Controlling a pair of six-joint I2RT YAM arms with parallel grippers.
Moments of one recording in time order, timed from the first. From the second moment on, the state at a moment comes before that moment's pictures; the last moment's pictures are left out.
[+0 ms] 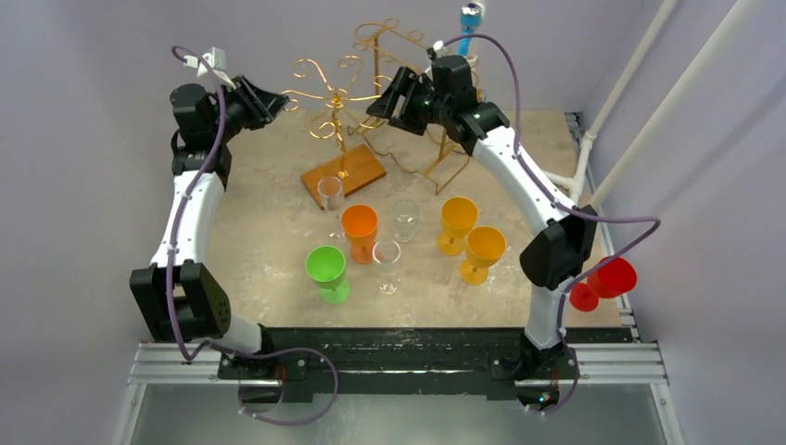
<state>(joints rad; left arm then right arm) 0.13 1.48 1.38 0.05 0.57 -0.55 0.50 1.95 2.07 -0.50 -0.25 0.81</state>
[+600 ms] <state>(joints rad) 0.12 1.30 1.26 -0.03 0.43 -0.58 0.53 1.98 2.17 -0.53 -0.19 0.78</state>
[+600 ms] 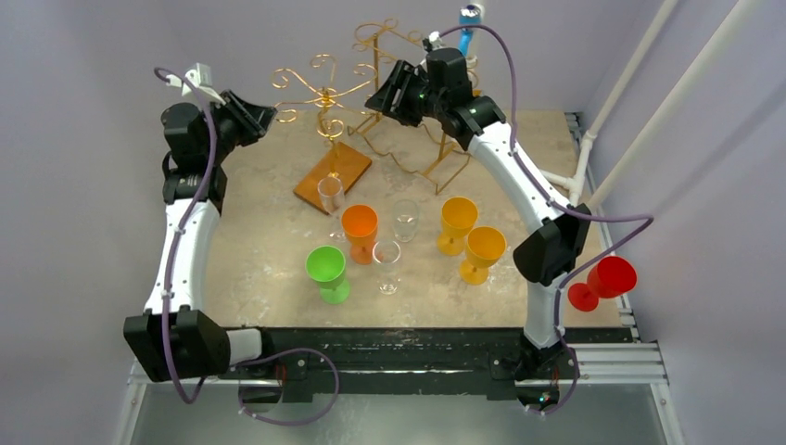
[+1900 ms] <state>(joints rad) 0.12 1.28 1.29 -0.22 0.33 -0.43 0.76 1.70 1.86 -0.57 0.09 0.55</state>
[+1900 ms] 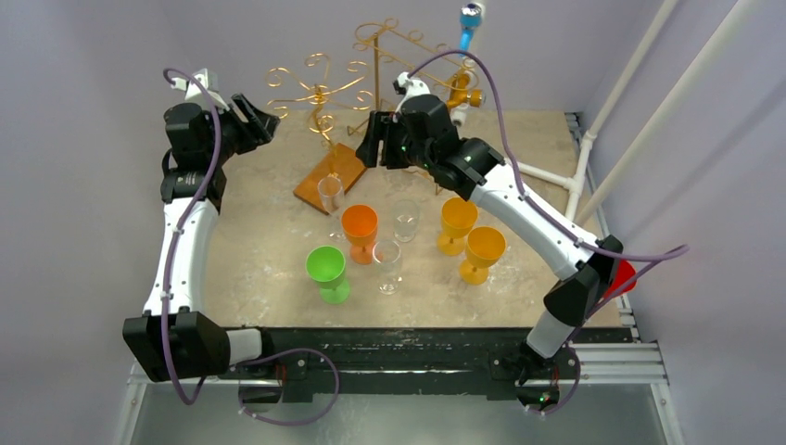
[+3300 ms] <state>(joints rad) 0.31 1.28 1.56 -0.74 0.26 -0.20 1.08 2.19 2.25 -0.69 0.38 0.15</state>
